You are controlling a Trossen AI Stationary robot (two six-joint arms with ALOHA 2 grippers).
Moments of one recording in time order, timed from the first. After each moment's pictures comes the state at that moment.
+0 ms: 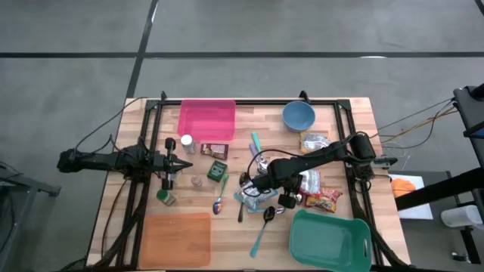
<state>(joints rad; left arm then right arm) -0.07 0.05 0.00 0.02 -0.05 0.20 0.19 1.99 1.46 -1.43 -0.06 0.57</state>
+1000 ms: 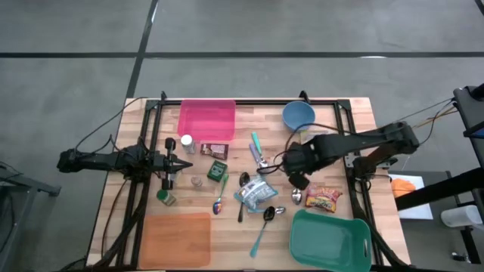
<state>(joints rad) -0.07 0.05 0.00 0.02 -0.05 0.20 0.19 1.51 1.46 -1.50 0.22 0.81</state>
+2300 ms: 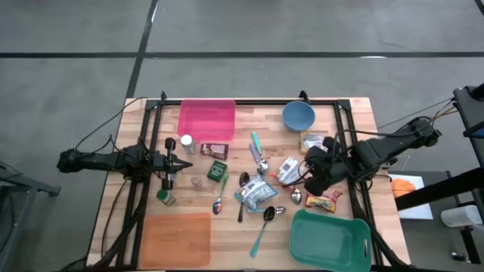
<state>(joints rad) -0.07 0.05 0.00 0.02 -0.05 0.20 0.42 1.24 1.27 -1.26 0.48 0.82</state>
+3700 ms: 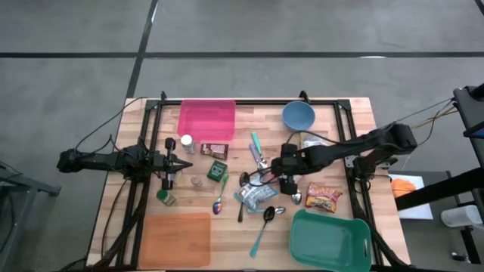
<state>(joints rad) -0.07 0.05 0.00 0.02 -0.05 0.20 0.12 1.56 0.99 -0.65 0.23 0.15</state>
